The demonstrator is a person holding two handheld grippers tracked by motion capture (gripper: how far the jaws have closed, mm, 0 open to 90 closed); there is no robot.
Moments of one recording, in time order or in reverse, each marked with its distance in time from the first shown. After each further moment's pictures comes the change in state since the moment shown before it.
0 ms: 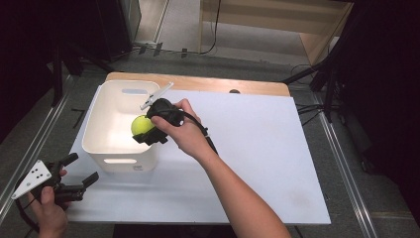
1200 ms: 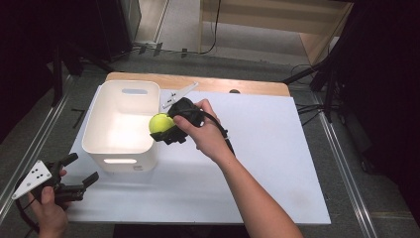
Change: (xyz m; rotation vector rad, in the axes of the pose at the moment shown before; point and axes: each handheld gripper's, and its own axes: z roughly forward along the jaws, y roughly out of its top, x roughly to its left) left arm 0.000 0.000 0.000 0.004 0.005 0.005; right arm -0.008 -0.026 -0.041 -0.042 -0.028 0.030
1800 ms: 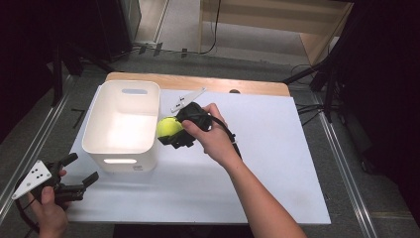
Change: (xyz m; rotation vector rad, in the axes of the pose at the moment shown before) left arm 0.000 0.000 0.000 -0.001 0.004 -0.003; right arm 0.000 -0.018 -0.010 0.008 -0.012 0.013
